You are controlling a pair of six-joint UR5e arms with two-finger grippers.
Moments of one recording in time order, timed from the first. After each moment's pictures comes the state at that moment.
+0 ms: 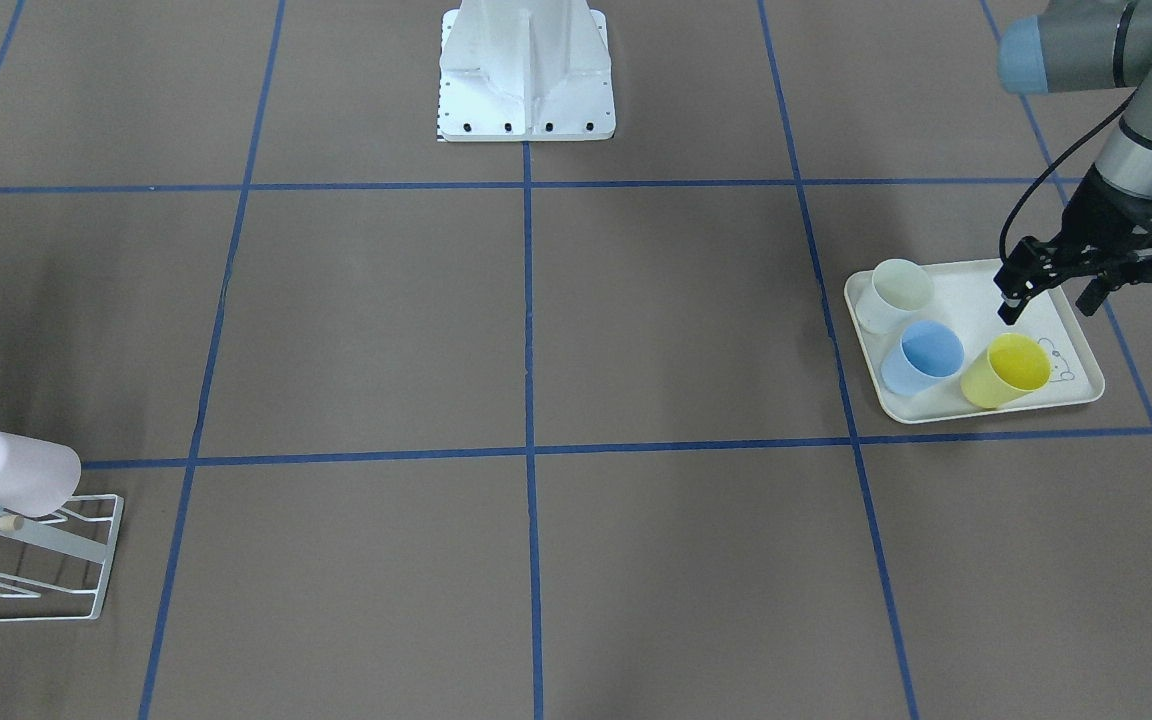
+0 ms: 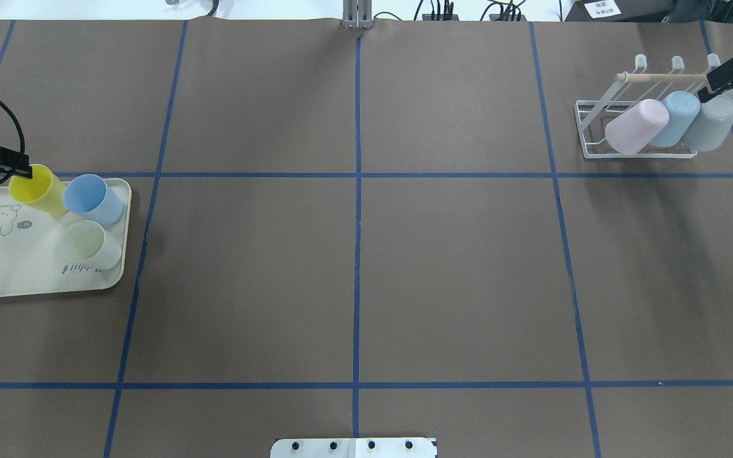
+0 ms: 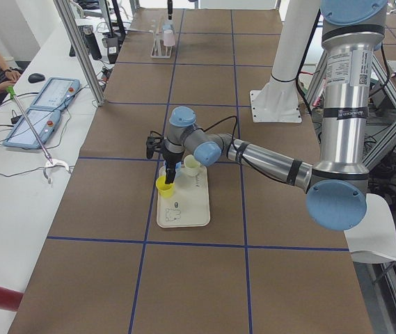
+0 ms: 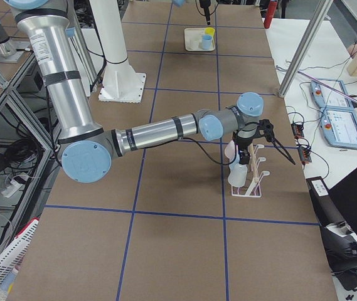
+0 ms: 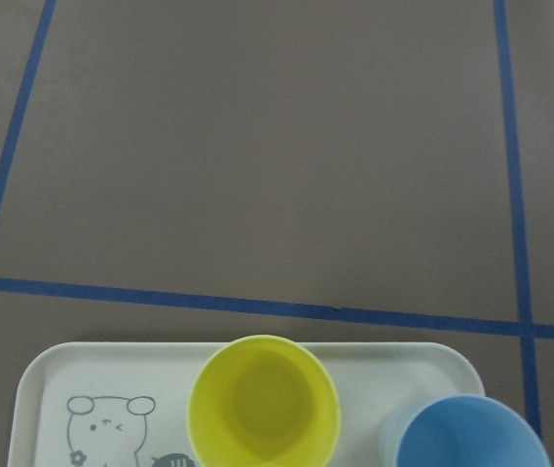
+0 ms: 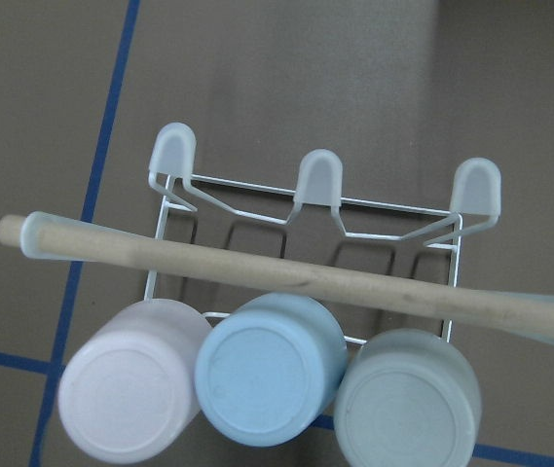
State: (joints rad) left arm -1.05 -1.57 -1.81 -1.97 -2.01 -0.89; right arm 1.35 -1.30 1.57 -1.43 2.35 0.31
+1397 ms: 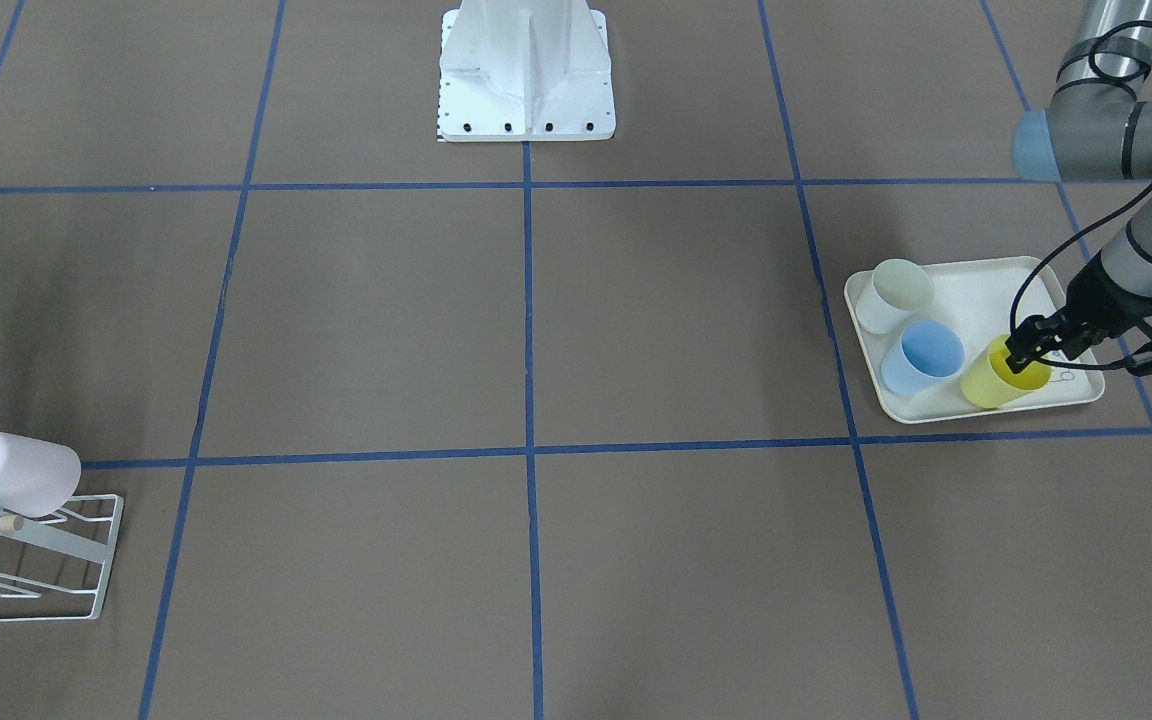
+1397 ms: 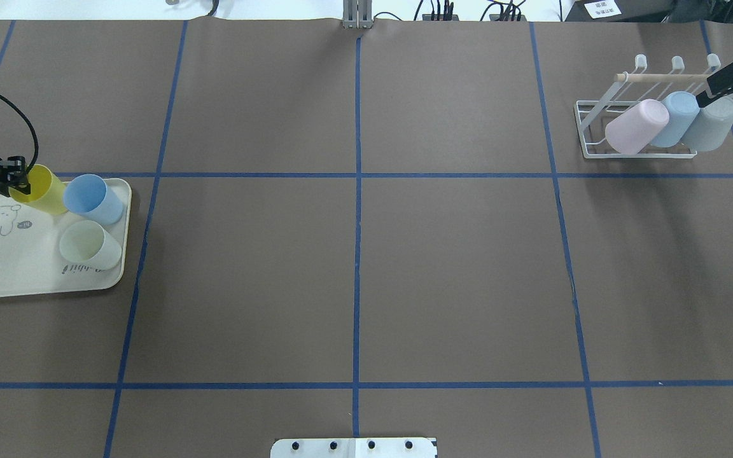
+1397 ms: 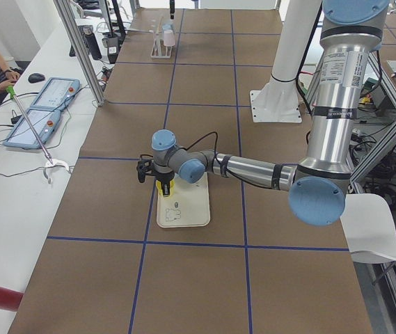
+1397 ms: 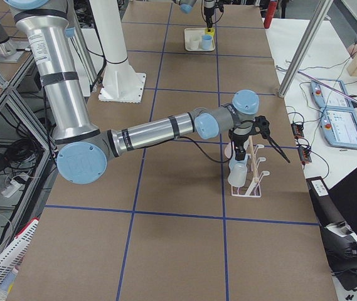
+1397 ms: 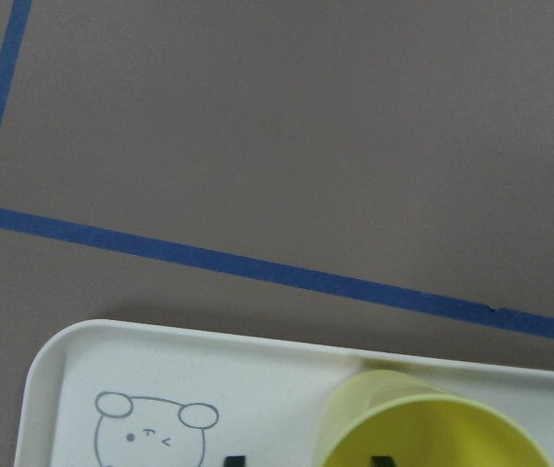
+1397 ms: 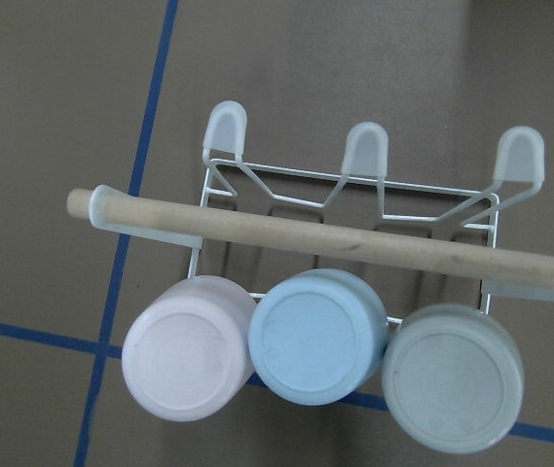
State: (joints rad) left arm -1.07 -1.67 -1.57 -1.99 -2.16 -0.89; right arm 1.35 -1.32 1.61 -1.43 2.39 0.32
